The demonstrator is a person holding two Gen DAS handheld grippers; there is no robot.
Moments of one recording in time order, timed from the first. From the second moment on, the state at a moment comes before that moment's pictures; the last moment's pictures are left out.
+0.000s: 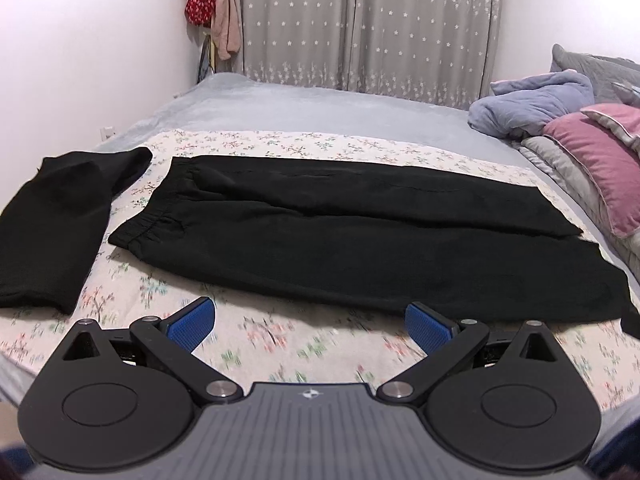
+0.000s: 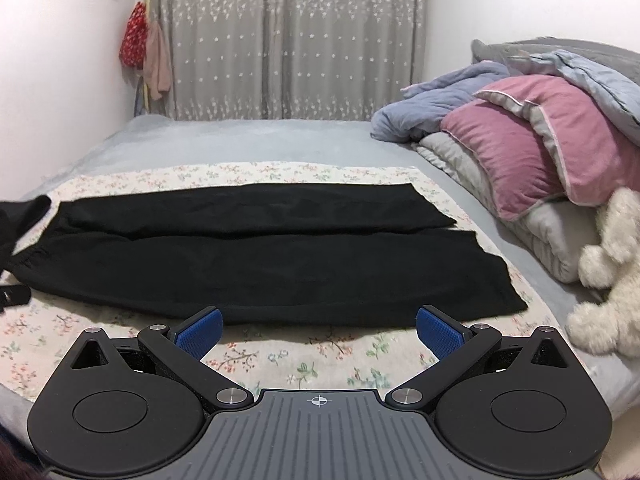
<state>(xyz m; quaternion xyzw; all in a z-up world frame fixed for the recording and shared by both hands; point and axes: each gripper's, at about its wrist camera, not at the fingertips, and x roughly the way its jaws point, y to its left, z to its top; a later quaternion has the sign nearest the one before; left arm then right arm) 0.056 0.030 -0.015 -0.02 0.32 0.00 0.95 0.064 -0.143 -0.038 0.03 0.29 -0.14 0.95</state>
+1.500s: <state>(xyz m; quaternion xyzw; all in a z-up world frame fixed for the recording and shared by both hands) 0.191 0.282 -0.087 -0.30 0.35 0.16 0.87 0.144 -0.221 -0.143 0.29 0.36 -0.15 0.87</state>
